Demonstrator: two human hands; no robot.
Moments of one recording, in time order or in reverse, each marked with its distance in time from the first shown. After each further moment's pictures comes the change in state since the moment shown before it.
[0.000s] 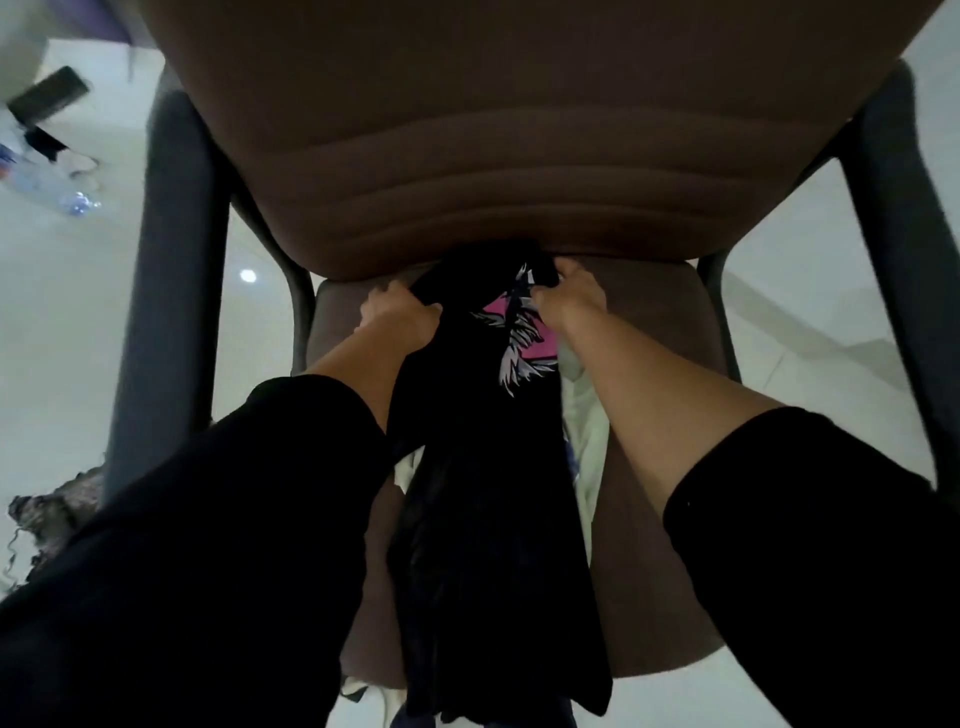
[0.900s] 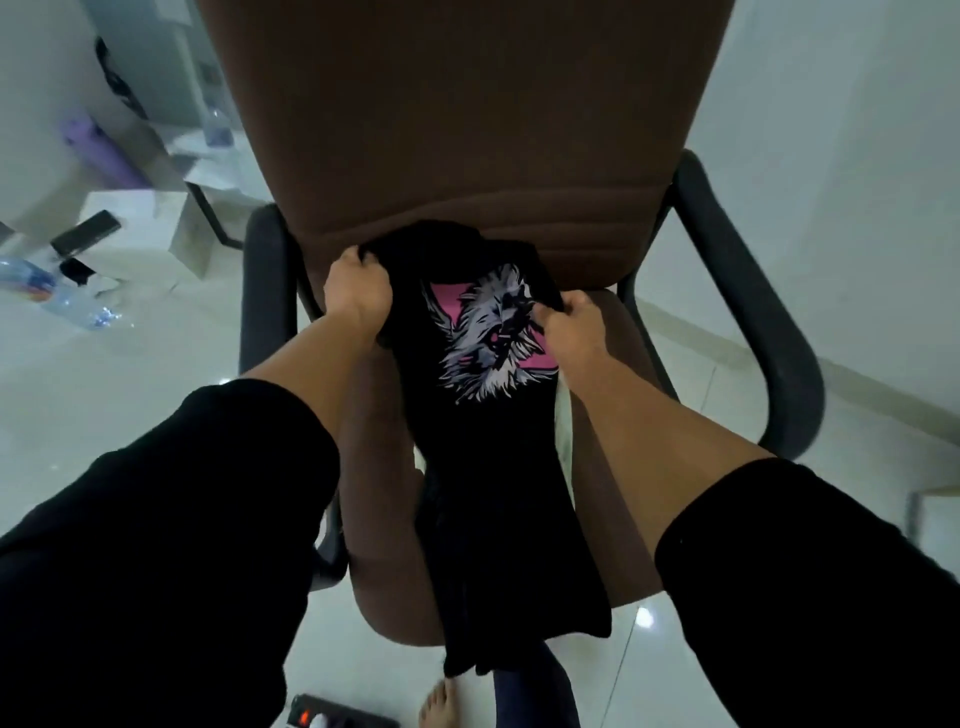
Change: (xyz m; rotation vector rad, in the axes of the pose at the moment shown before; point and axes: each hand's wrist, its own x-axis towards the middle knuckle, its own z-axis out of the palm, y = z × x) left_hand -0.155 -0.002 -0.100 -0.526 0.356 0.268; right_hand -0.165 0.009 -0.045 0.502 0.237 -0.144
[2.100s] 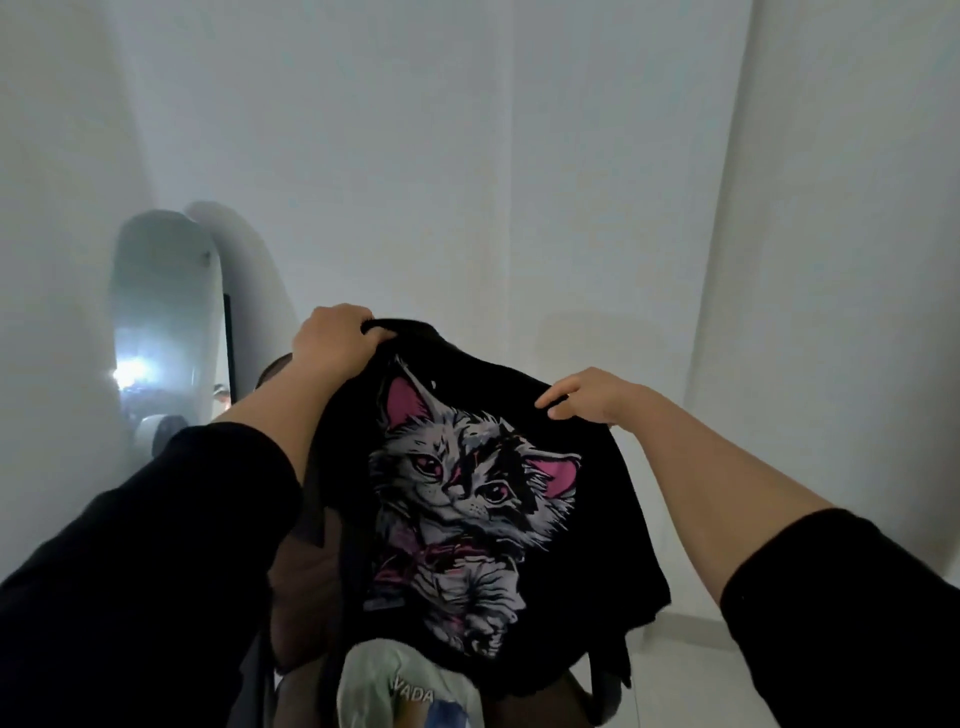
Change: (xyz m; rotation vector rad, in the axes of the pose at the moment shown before) left_hand -0.287 0.277 -0.218 0.365 0.324 0.982; right_hand -0.319 -0.227 -0.312 -0.576 0.055 -0.498
